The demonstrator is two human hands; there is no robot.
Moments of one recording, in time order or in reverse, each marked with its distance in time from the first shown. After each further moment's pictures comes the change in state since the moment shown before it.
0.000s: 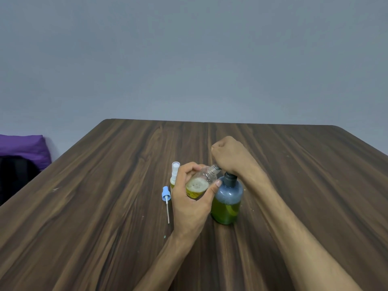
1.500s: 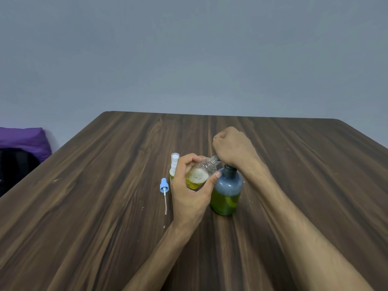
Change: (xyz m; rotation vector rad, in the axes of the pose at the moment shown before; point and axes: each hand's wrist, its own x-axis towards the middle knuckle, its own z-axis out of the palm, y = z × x) left_hand 0.000 -0.003 -0.001 0.017 -0.007 0.005; right_hand -0.008 -0.003 -0.001 -0.069 0.063 0.019
